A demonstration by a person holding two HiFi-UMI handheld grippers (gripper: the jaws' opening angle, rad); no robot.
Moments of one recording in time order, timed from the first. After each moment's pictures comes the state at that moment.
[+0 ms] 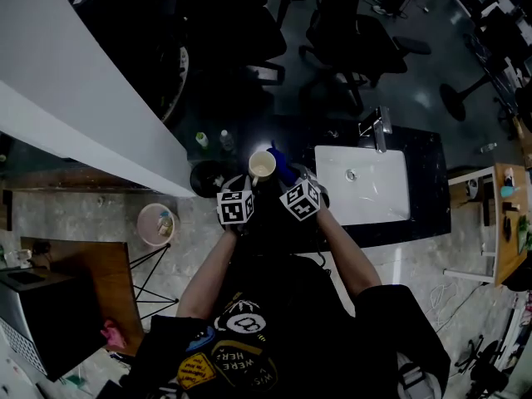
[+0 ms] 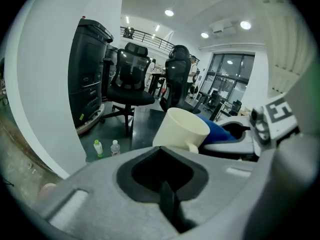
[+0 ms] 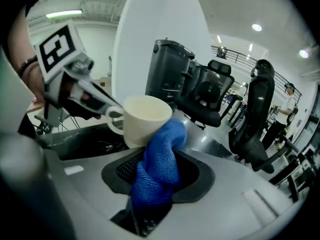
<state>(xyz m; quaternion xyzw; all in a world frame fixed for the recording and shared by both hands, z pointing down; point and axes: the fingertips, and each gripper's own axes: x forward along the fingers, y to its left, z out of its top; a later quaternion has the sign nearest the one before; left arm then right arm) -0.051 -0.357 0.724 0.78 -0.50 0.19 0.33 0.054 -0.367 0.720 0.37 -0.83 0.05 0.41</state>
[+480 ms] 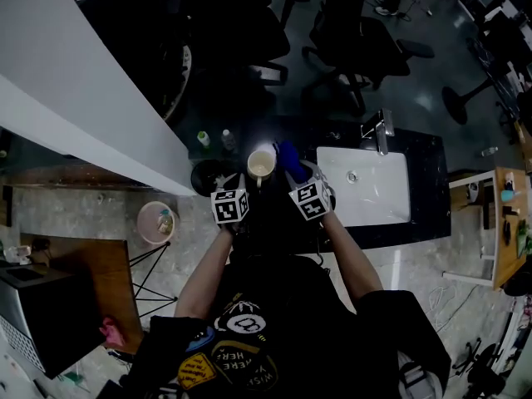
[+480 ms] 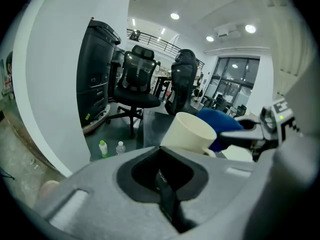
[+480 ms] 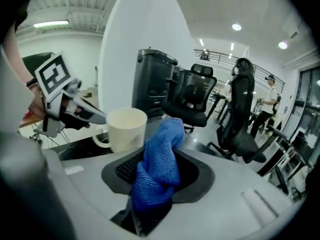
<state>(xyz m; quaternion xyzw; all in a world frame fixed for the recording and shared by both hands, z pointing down) -0.073 -0.364 0.722 0.77 -0.52 0.17 0.33 0.079 -0.379 0.690 0.44 -0.82 0.06 0.36</state>
